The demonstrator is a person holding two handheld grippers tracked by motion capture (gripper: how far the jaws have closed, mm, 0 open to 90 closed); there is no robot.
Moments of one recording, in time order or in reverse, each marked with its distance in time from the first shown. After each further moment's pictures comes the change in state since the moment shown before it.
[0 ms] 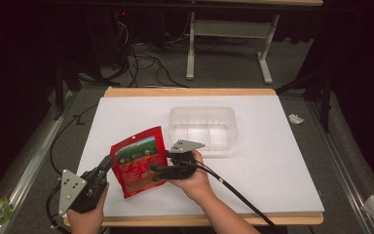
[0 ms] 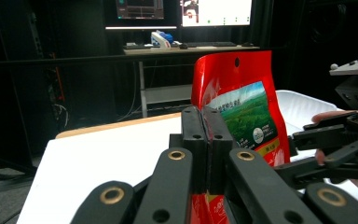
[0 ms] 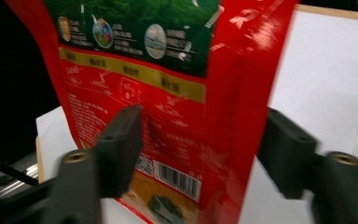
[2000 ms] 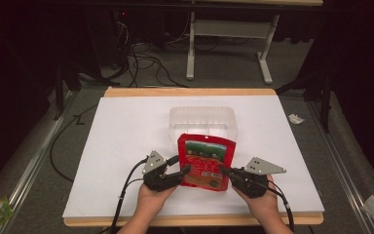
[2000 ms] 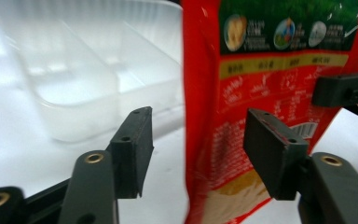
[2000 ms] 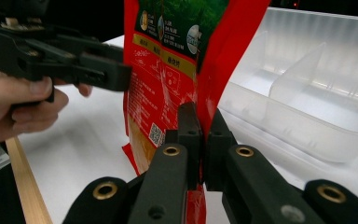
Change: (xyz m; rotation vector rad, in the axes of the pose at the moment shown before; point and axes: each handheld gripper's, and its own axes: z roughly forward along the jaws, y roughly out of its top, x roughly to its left) left arm -0.102 -0.050 0.137 0.320 -0.451 -0.206; right arm -0.051 -0.072 -0.165 -0.092 -0.194 -0.035
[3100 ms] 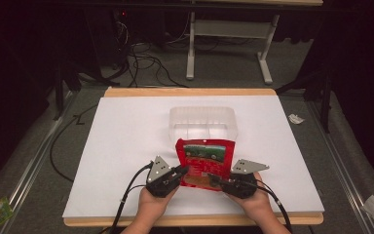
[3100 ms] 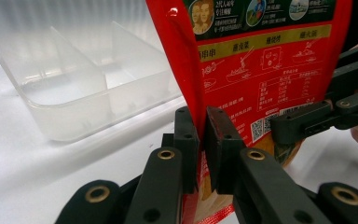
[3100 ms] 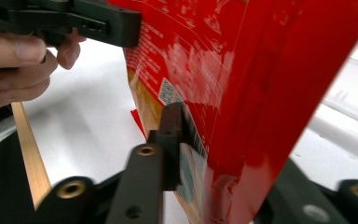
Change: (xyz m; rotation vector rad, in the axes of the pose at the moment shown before) left arm -0.015 -0.006 -0.005 0.007 0.041 0.117; right arm 0.001 -0.016 0.030 0.150 0.077 0.001
